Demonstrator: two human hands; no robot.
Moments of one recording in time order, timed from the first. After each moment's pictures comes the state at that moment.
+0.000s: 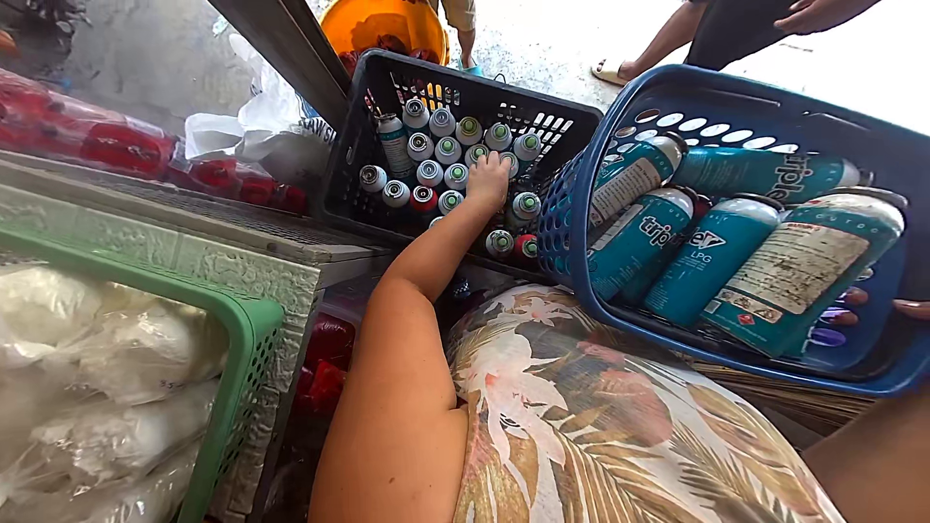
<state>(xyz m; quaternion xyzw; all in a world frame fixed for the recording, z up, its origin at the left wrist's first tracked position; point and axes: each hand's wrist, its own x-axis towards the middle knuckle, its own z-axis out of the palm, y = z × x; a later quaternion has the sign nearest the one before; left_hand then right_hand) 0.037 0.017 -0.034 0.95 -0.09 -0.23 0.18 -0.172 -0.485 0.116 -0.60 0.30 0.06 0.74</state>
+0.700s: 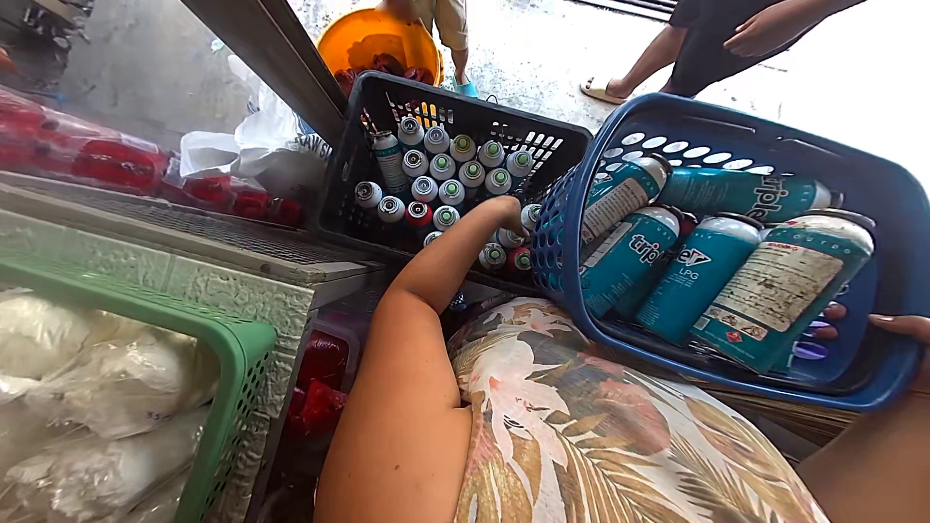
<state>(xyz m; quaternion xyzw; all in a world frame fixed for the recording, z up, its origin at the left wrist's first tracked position) 0.047 -0.008 -0.004 0.85 -0.18 -0.47 0.17 -0.162 -0.421 0.148 -0.62 0.35 0.02 0.70</state>
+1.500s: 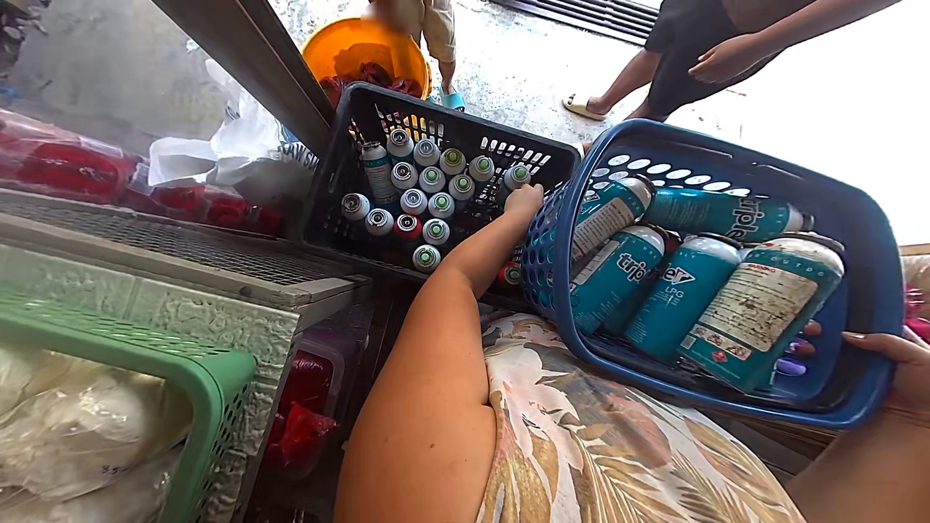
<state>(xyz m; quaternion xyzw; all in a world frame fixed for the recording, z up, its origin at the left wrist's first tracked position) 0.073 -0.078 -0.028 0.90 -0.07 -0.33 0.28 -0.161 -0.406 0.159 -0.64 0.38 -0.02 0.67</state>
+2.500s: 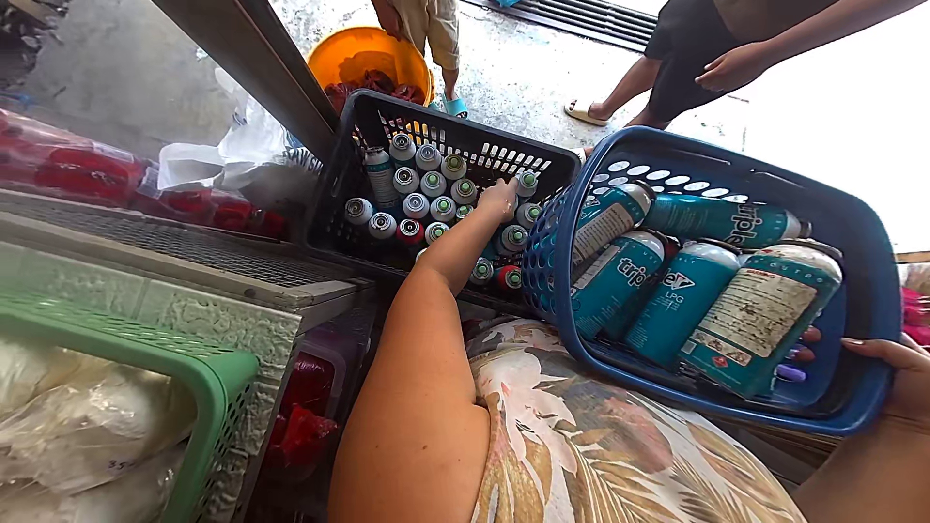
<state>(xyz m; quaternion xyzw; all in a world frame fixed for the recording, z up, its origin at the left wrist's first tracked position) 0.095 -0.029 -0.059 0.92 -0.10 -0.31 0.22 -0.162 -0.413 0.154 -0.65 0.38 -0.01 0.66</state>
